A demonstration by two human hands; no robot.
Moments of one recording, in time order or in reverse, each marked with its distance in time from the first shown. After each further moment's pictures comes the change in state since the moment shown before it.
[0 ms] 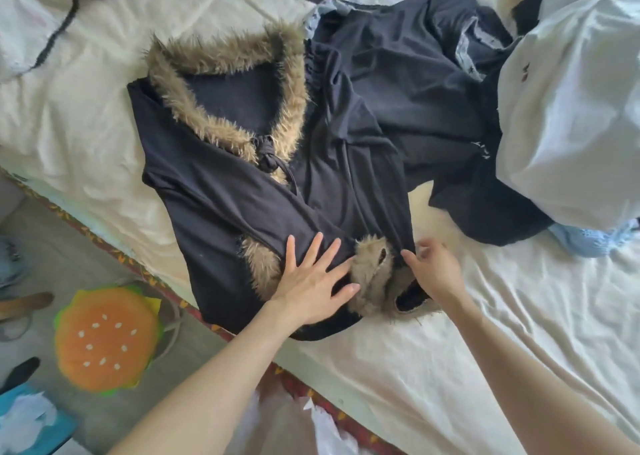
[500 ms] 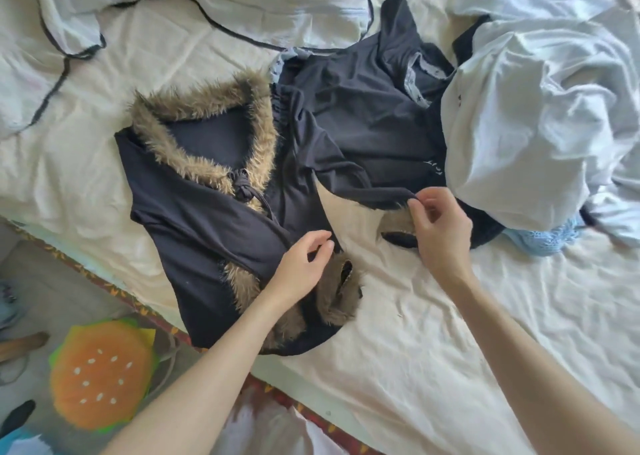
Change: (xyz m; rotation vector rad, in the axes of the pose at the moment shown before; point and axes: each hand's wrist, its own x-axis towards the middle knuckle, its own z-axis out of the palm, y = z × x) left_hand 0.012 0.030 -0.073 -1.017 0.226 -0.231; right_hand -0.032 -0.052 -0.096 0.488 0.459 -0.328
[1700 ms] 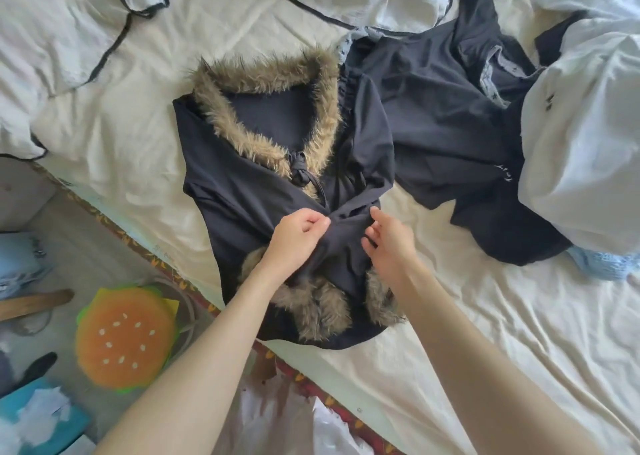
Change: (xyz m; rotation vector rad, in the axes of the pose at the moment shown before) left_hand 0.010 -0.038 -0.081 -0.021 0.219 -0.100; right_hand -0.030 -0.041 0.143 0.718 -0.241 0.961
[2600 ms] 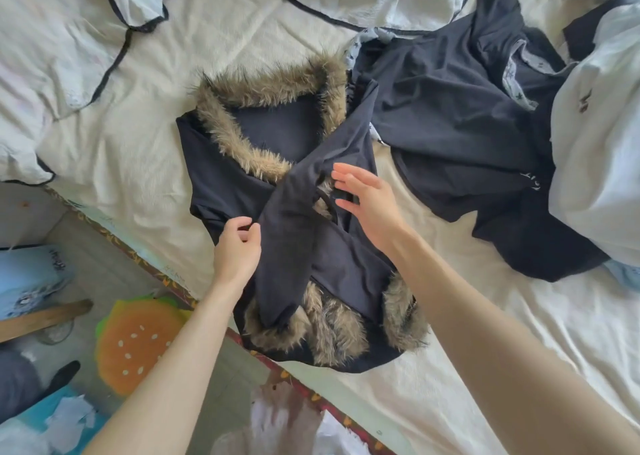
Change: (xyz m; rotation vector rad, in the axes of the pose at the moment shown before) left_hand 0.024 -0.037 -0.063 0.024 0.335 -0.266; right_hand 0.027 -0.036 0.063 -0.228 -0.407 -0.241
